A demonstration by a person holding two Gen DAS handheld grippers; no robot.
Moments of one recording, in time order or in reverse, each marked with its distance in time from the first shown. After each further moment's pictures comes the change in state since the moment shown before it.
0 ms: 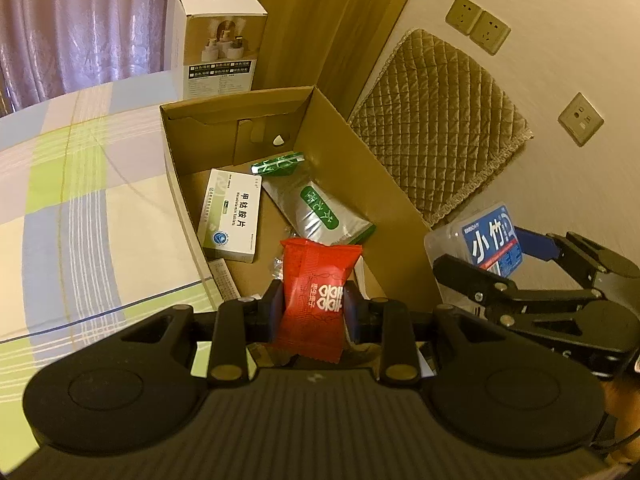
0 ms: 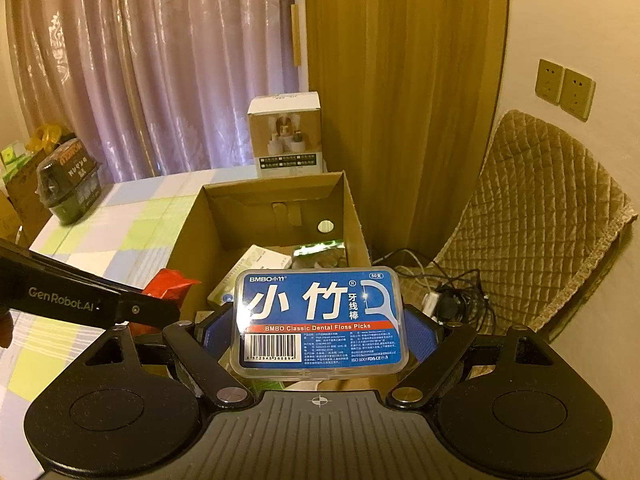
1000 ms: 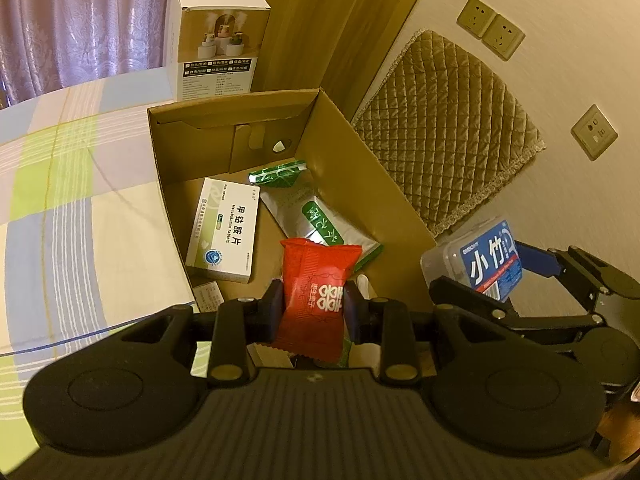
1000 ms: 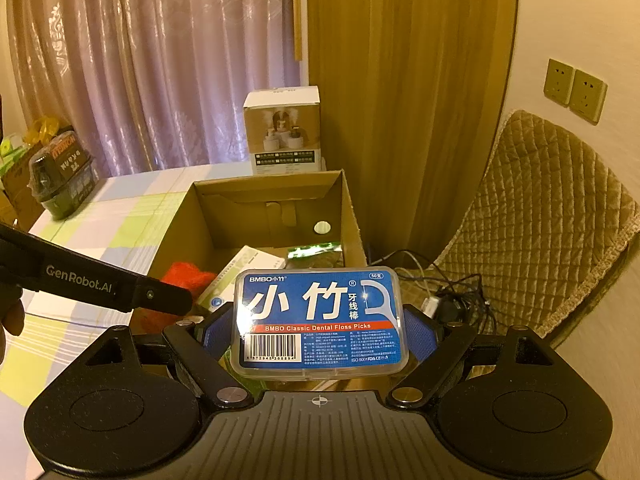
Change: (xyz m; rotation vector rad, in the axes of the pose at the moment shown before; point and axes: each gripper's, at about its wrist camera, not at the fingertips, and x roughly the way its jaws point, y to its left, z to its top) left arm 0.031 0.007 0.021 -0.020 0.006 -0.013; right arm 0.025 -0.007 0.007 -0.019 0.010 -0.001
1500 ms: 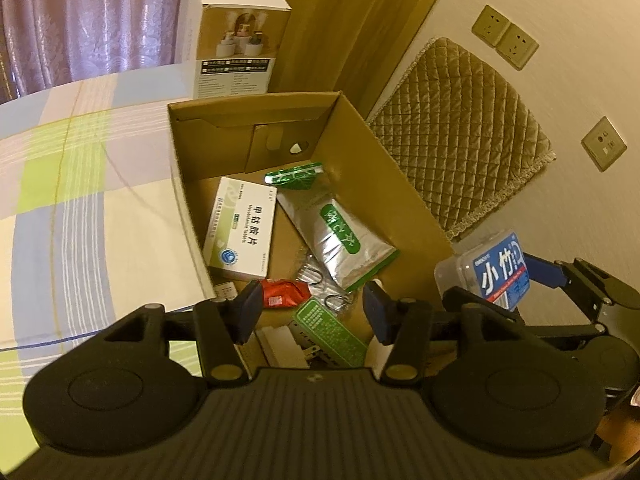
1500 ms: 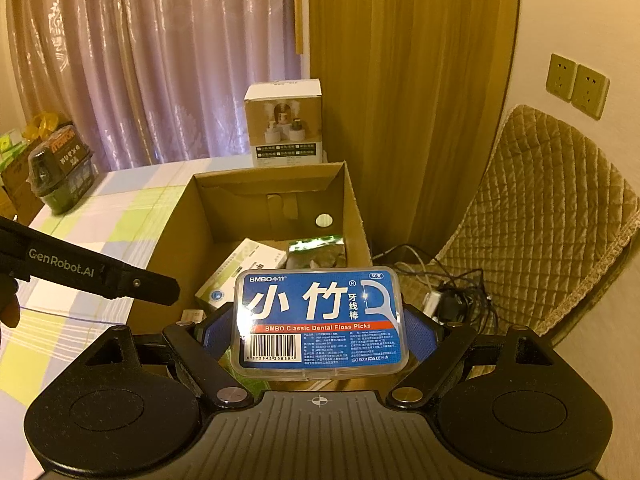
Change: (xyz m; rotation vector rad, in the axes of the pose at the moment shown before) left arm -0.001 0.017 -0.001 -0.036 -0.010 0.021; right arm 0.005 0.000 -0.002 -0.002 0.015 0.004
